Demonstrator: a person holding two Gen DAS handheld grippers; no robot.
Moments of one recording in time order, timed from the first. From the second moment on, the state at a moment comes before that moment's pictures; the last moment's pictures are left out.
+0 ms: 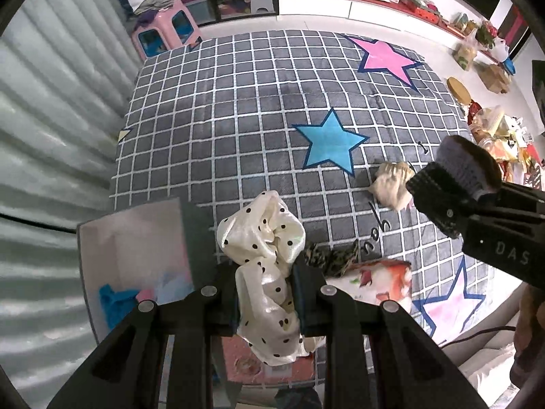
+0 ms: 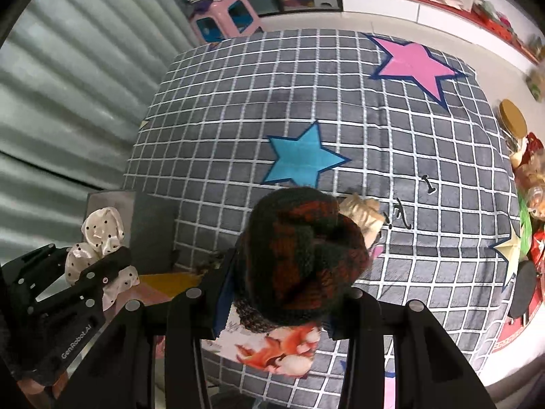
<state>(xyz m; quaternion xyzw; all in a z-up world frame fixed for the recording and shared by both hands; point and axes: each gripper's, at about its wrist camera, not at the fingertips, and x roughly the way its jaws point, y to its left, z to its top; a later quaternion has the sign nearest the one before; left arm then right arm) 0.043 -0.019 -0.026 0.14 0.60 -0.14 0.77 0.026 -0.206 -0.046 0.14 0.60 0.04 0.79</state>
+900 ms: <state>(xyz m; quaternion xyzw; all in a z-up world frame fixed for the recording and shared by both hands) -0.012 0.026 0.006 0.14 0.57 -0.17 0.79 -0.035 -0.154 -0.009 0.13 0.59 0.02 0.80</state>
